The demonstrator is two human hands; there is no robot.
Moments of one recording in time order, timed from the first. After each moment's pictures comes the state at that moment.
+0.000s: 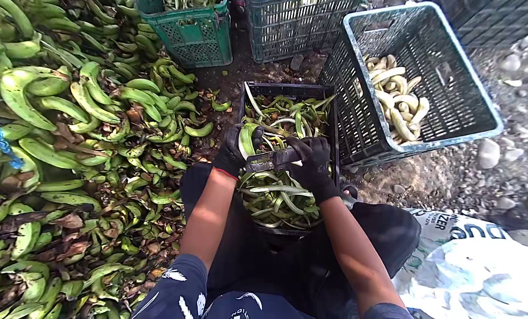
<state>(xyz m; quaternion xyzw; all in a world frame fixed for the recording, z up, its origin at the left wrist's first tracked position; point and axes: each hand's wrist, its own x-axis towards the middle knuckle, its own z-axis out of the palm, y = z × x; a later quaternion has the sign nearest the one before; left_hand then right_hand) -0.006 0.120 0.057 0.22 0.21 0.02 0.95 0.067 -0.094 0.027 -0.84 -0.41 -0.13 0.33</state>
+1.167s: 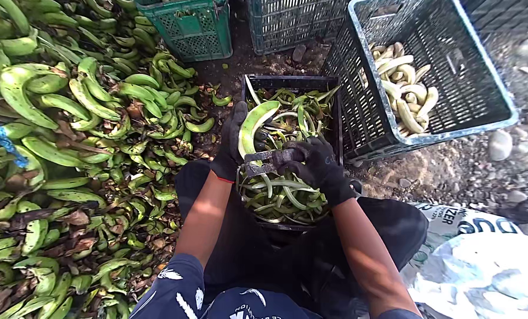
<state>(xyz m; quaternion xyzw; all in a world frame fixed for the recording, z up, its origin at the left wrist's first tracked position) -0.013 0.107 0.086 0.47 0.21 0.11 0.85 0.063 -0.106 0.064 -0.83 -0.45 0.04 0.33</state>
